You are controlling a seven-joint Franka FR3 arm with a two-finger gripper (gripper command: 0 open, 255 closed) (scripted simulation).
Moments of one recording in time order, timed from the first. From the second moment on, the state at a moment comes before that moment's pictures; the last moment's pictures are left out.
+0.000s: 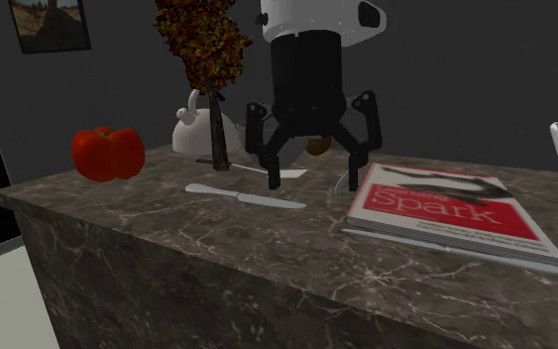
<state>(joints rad) 0.01 -0.74 0.05 -2.40 -0.07 1.54 0.09</state>
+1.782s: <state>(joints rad) 0.42 -0.35 -0.04 -2.29 -0.08 1.86 -1.11</state>
